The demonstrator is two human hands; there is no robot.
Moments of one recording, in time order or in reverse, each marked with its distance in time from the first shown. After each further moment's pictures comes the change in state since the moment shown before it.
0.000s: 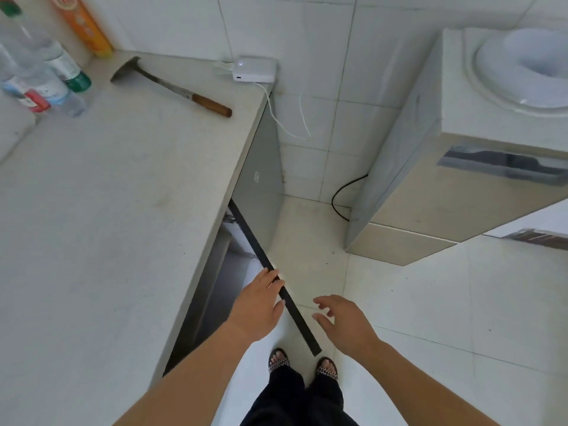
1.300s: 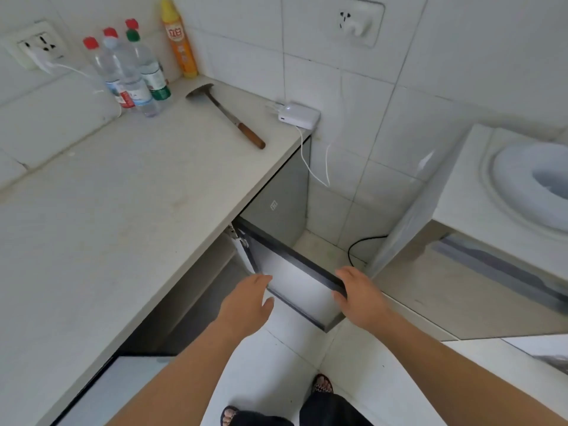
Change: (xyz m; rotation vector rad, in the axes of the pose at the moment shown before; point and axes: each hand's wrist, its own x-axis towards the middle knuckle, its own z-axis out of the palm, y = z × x) left_hand 0.037 0.083 -0.042 -0.285 0.206 -0.425; right_hand 0.094 0.037 -0.163 -0.425 -0.109 -0.227
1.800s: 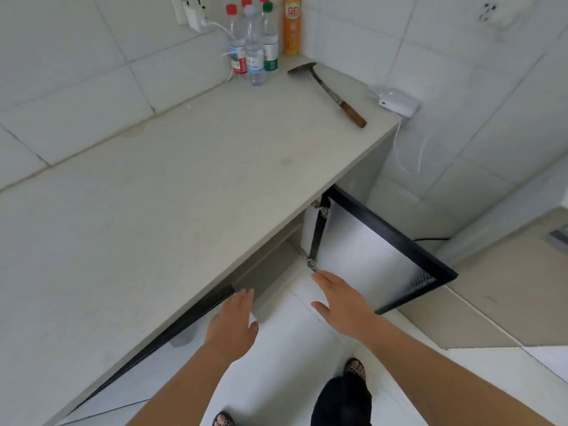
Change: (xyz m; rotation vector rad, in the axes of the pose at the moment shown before) left_hand -0.188 -0.193 0.026 -0.027 -0.015 -0.267; right_hand -0.064 -0.208 0.113 -0.139 -0.160 -0.336
